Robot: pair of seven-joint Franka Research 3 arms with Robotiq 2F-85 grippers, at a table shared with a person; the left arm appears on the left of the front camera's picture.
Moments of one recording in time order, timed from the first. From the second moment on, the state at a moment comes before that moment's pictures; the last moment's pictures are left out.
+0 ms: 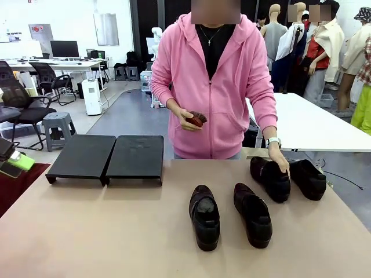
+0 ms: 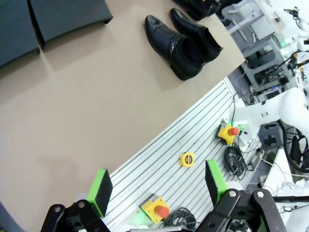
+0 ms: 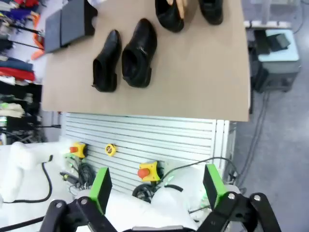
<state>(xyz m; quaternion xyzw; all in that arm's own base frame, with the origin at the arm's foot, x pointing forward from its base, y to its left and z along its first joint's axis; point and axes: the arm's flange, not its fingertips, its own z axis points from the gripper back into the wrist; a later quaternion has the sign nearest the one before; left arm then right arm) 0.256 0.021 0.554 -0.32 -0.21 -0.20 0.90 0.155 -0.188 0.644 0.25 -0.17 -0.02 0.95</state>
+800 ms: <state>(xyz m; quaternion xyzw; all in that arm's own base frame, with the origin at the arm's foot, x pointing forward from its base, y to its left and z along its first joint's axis) 0.256 0.021 0.554 -0.32 -0.21 -0.20 0.90 0.276 0.024 0.576 0.15 -0.10 0.01 0.98</state>
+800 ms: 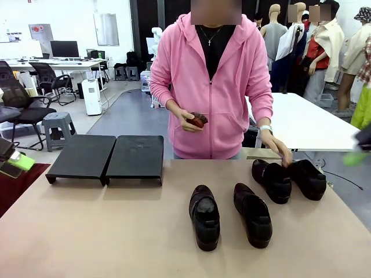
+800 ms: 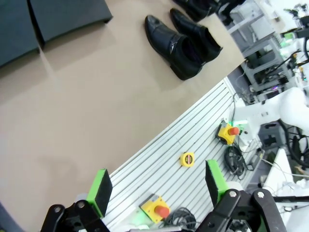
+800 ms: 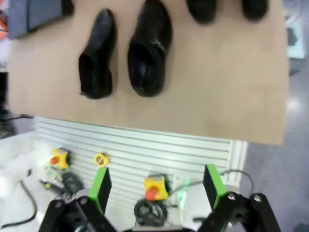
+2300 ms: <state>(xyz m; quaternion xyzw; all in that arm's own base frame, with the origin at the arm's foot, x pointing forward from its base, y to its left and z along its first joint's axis) 0.256 0.020 0.554 -0.32 -0.21 -0.20 0.90 0.404 0.272 0.325 0.06 -0.05 0.09 0.99</state>
